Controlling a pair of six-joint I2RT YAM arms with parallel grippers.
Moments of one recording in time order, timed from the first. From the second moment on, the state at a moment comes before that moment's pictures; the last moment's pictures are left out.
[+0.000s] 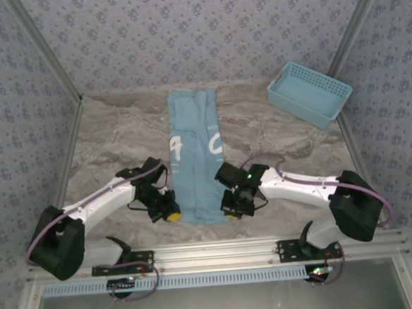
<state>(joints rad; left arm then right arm) -0.57 1.29 0.73 -0.85 0.59 -0.94 0.93 1.44 0.90 -0.82 -0.27 1.23</state>
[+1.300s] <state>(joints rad) -0.23 2.08 1.70 -0.85 0.44 -0.86 0.35 2.22 1.92 -0.89 -0.38 0.73</state>
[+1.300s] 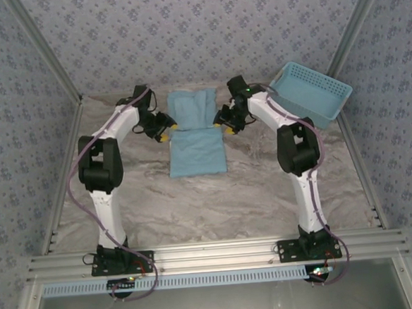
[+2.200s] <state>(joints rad) -0.31 1.85 1.11 -0.66 0.48 -1.04 0.47 1.89 1.21 -0.57 -0.46 0.91</state>
